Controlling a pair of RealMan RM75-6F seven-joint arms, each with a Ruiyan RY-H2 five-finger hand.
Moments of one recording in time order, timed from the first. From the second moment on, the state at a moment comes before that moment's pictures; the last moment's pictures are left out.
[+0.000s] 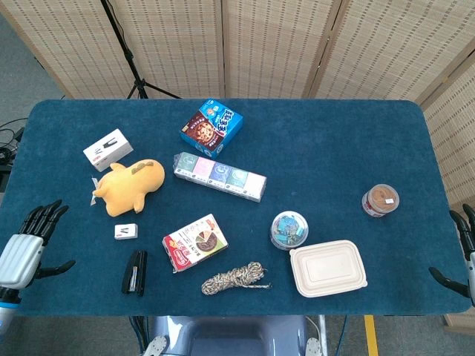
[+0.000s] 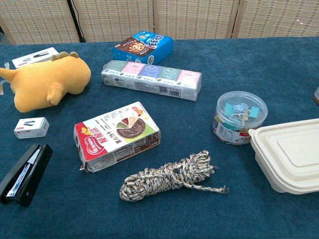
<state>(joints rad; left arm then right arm) -0.14 -1.13 0.03 -1.57 1.60 1.49 -0.17 0.00 -0.93 0.08 -1.73 -1.55 1.63 -0.01</state>
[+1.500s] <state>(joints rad) -0.50 -1.44 -0.38 -1.67 0.86 1.27 0.29 0.02 -0.95 0.06 -1.72 -1.54 1.55 -0.01</state>
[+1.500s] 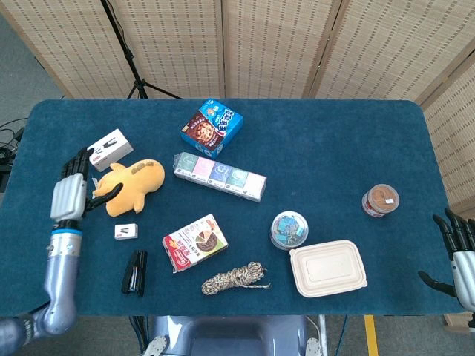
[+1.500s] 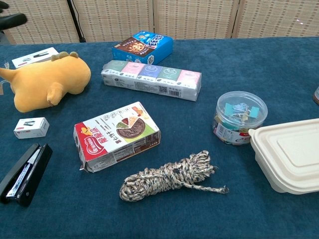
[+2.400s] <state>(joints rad) -0.86 -1.89 -0.52 -0.99 0.63 1.08 0.38 0.02 -0.93 0.06 -1.71 -1.50 1.51 0.05</state>
